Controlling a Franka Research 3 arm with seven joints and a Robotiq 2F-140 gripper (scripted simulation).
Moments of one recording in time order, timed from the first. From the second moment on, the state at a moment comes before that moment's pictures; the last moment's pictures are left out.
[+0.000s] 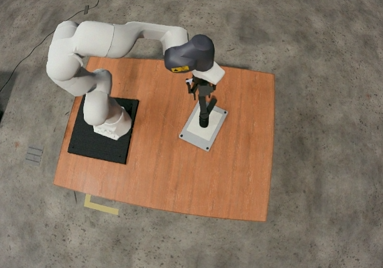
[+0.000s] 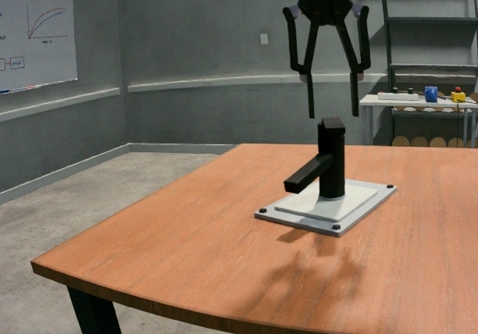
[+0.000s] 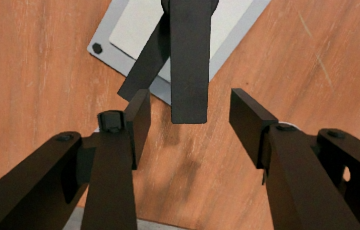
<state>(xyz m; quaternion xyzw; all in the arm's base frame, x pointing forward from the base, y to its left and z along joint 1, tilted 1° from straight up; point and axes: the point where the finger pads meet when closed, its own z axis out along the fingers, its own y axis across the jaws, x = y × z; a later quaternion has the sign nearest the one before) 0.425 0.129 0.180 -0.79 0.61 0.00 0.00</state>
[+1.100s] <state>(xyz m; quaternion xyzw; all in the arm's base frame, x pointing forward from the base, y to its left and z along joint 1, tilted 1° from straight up) 0.425 0.129 0.177 -0.79 0.61 0.00 0.00</state>
